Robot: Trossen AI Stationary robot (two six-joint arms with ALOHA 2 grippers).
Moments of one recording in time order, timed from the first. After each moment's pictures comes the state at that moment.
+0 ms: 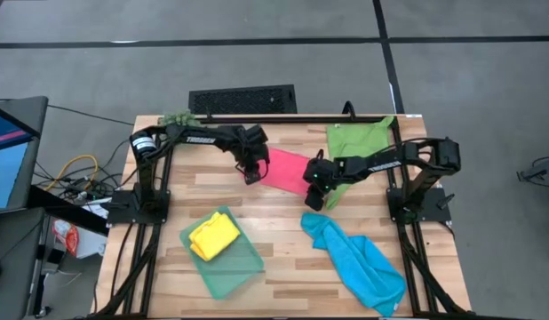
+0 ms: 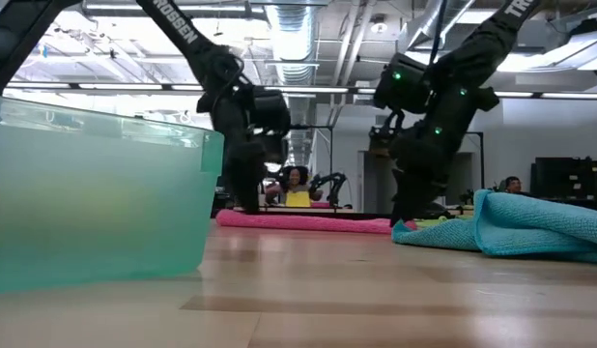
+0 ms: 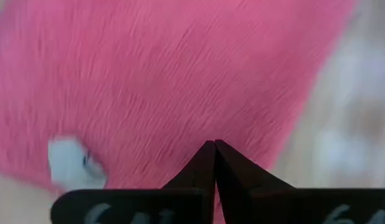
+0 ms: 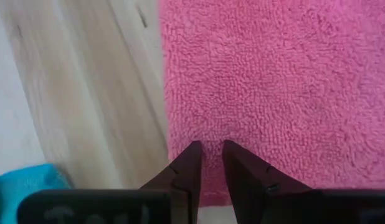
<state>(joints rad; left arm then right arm) 0.47 1.93 1.21 -0.55 0.26 0.16 -0.17 1.65 0.75 -0.20 -0.05 0.22</state>
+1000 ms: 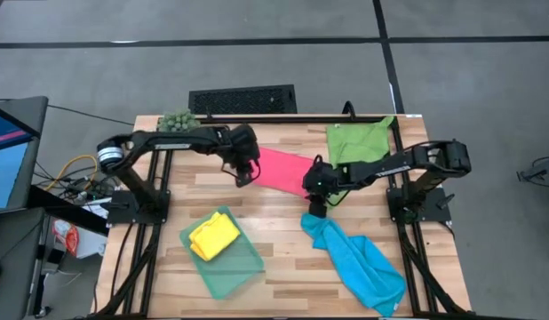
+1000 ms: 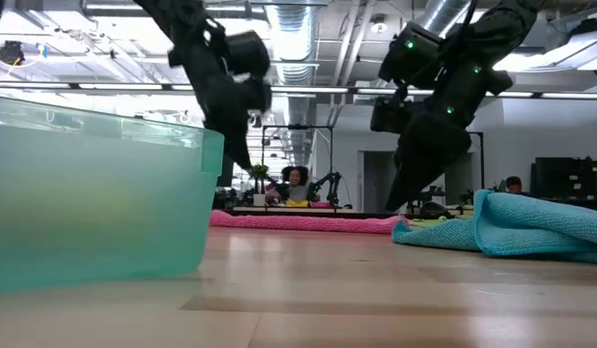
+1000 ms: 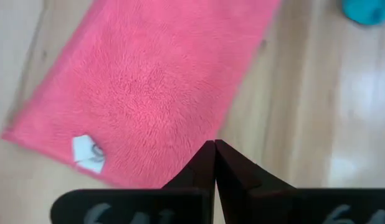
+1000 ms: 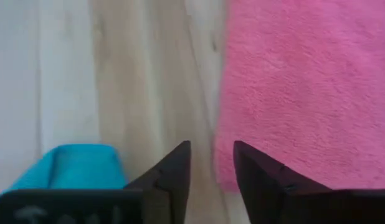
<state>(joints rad) 0.40 1.62 1.11 -0.60 0.22 0.12 -0.07 1.58 0.75 -0.18 -0.01 0.07</state>
